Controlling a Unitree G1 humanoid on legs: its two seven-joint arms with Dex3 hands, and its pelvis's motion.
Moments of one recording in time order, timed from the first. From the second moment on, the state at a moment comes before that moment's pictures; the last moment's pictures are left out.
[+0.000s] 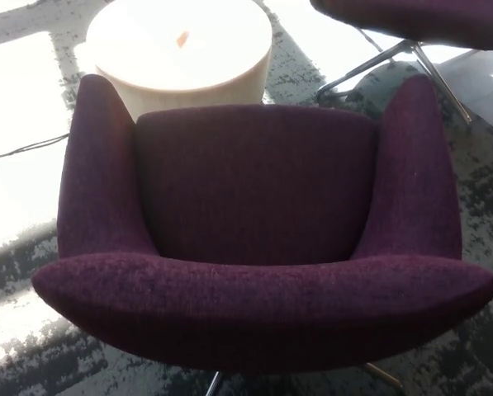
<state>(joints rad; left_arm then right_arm) 0.13 0.31 -0.01 1.06 0.09 -0.35 0.00 -0.07 -0.20 0.18 1.18 -0.29 -0.32 -0.14</state>
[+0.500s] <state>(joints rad) -0.27 0.51 0.35 1.12 -0.11 -0.40 -0.23 -0.11 -0.20 0.21 1.29 -0.33 -0.53 -0.25</state>
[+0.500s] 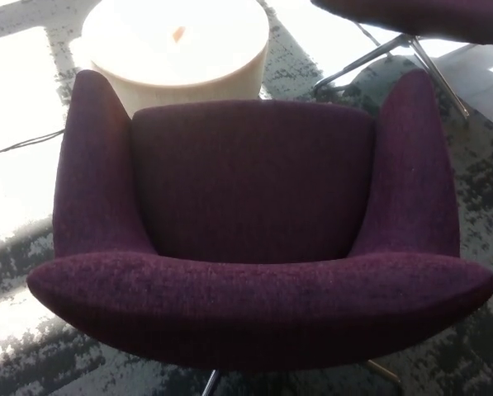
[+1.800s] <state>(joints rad) -0.52 0.47 0.01 1.16 0.02 -0.28 -0.26 -0.12 -0.19 0.22 1.31 -0.36 -0.59 -0.29</state>
